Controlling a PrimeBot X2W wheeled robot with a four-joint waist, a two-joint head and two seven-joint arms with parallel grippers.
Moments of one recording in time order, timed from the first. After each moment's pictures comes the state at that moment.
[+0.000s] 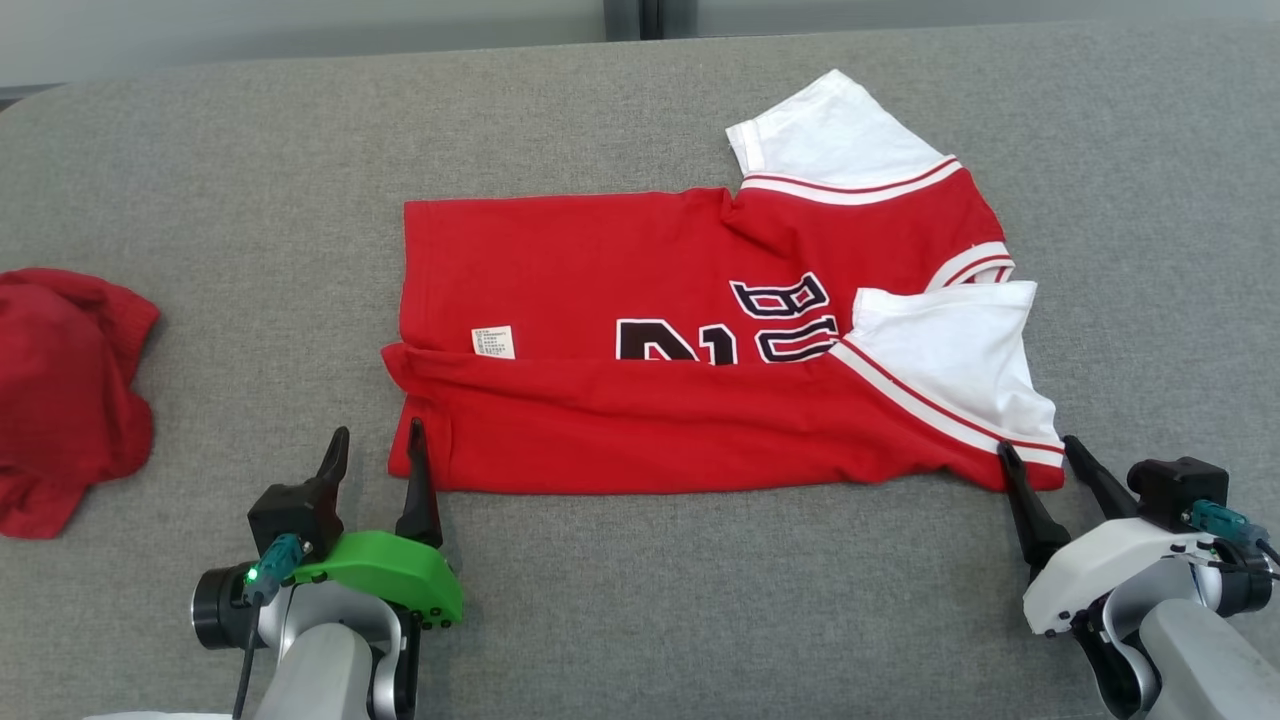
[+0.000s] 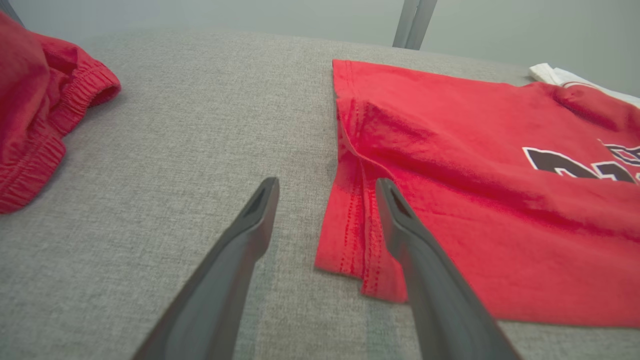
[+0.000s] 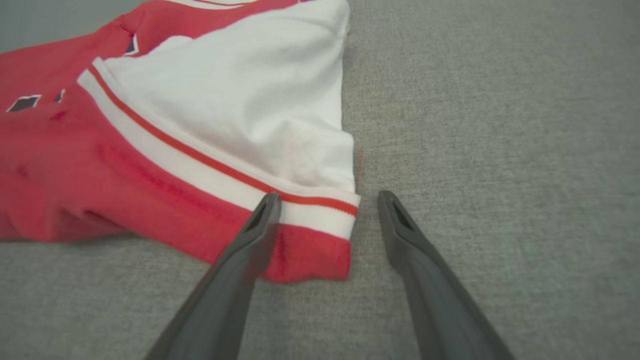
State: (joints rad) left arm -0.28 0.05 -0.16 0.55 -0.30 0.04 -0.26; right arm -0.28 -0.32 0.27 0.62 0.52 0.13 -0.27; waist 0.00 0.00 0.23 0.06
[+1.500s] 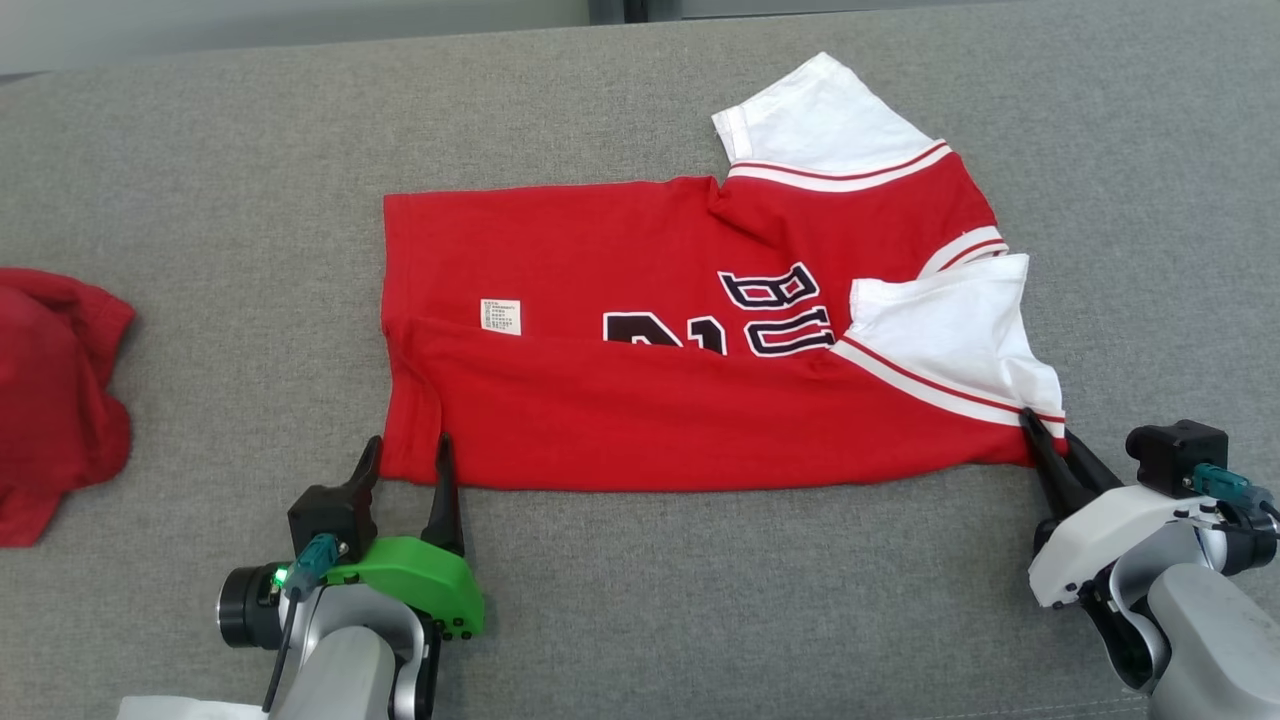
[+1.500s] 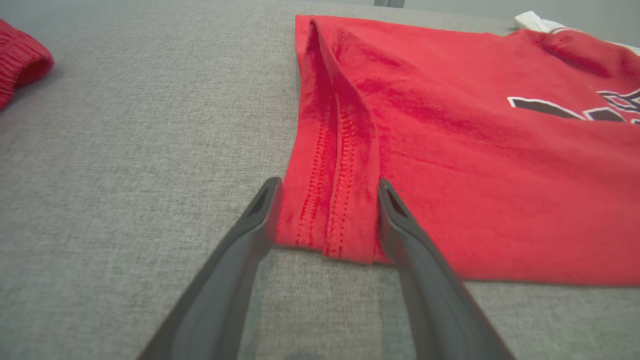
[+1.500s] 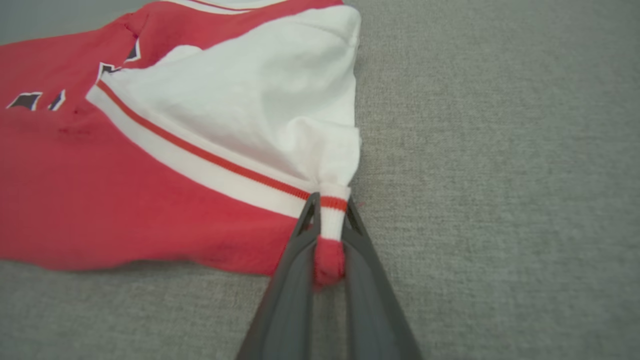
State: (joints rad) left arm -0.30 0.05 -0.23 0.61 -0.29 0.05 -0.26; right arm -0.34 -0.38 0.34 0.62 0.55 0.13 -0.27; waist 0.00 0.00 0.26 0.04
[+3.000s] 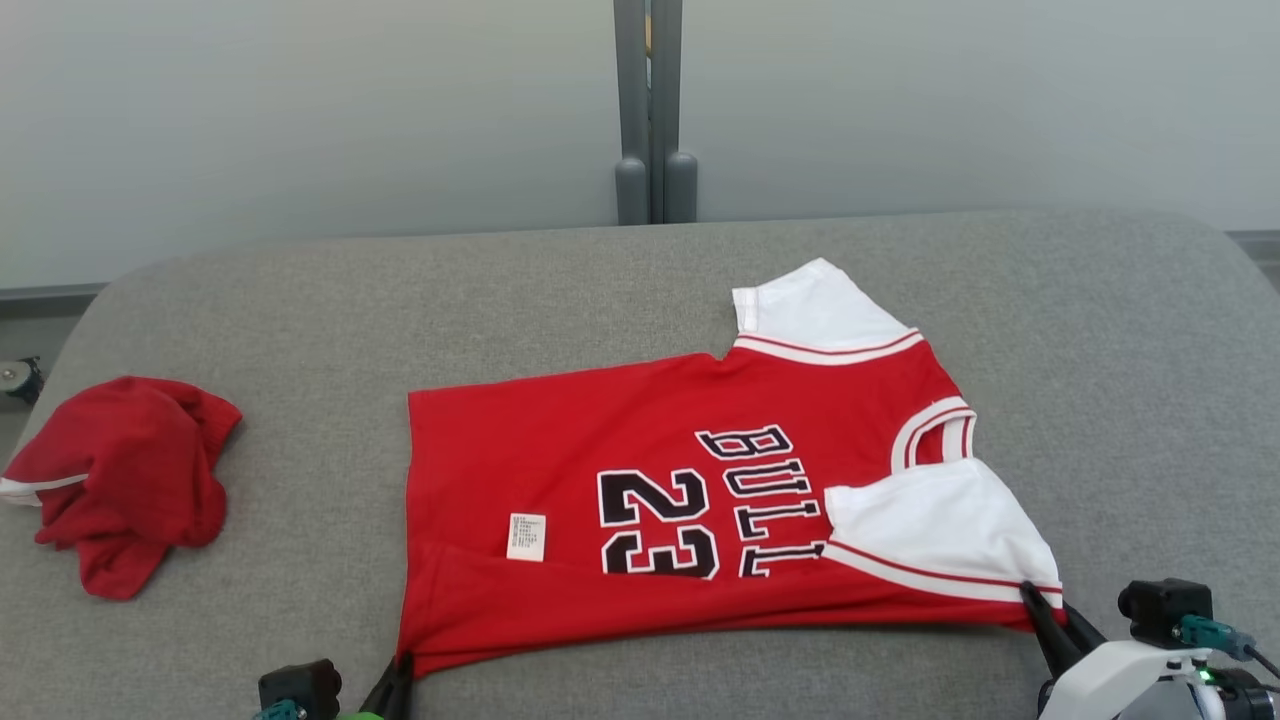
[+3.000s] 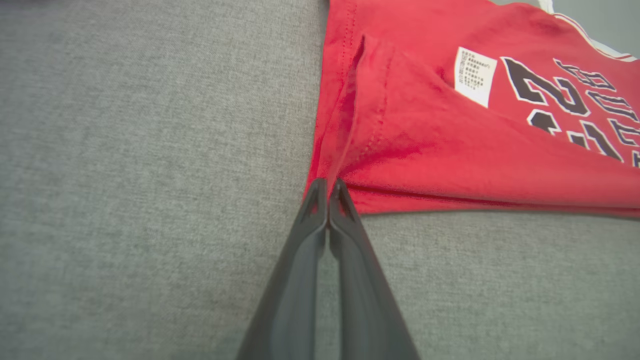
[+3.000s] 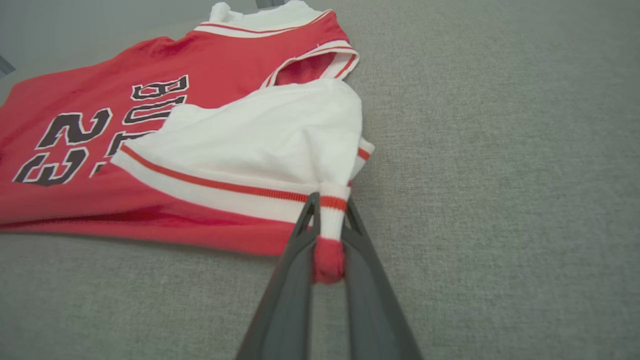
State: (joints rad) left arm -0.17 0.10 -0.27 0.90 -0.51 -0.13 -0.26; right arm -0.15 -0.35 0.36 0.68 0.60 0.13 -0.26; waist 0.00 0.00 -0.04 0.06
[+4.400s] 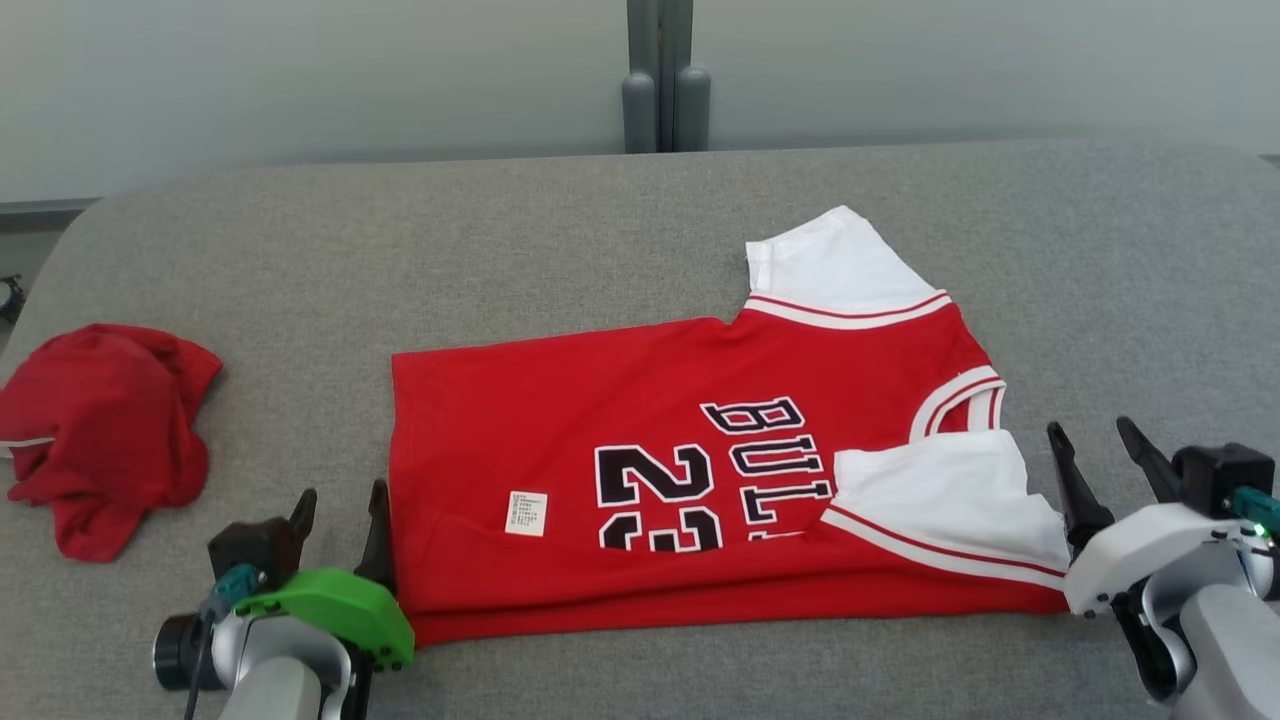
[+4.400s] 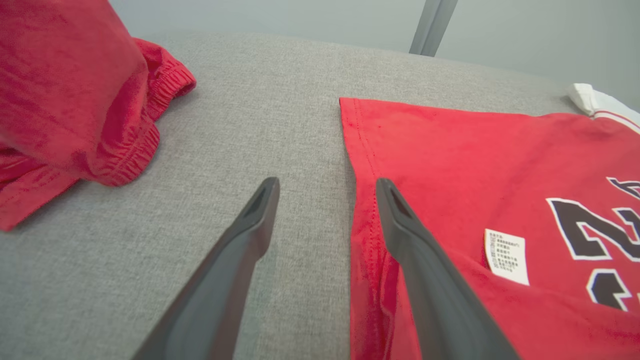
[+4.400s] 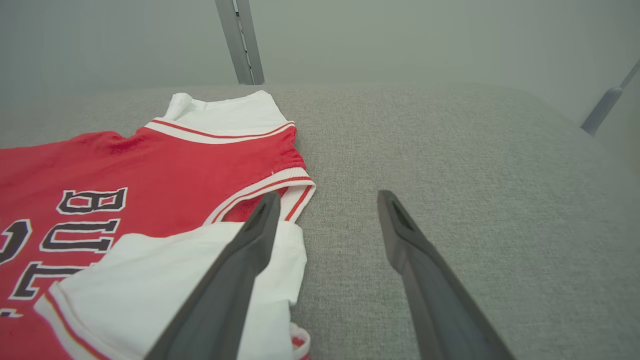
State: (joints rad) left arm -0.27 0.11 -0.13 0.74 -0.34 -0.05 -0.26; right arm -0.25 -0.32 0.12 0.62 0.38 0.13 -0.26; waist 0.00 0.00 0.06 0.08
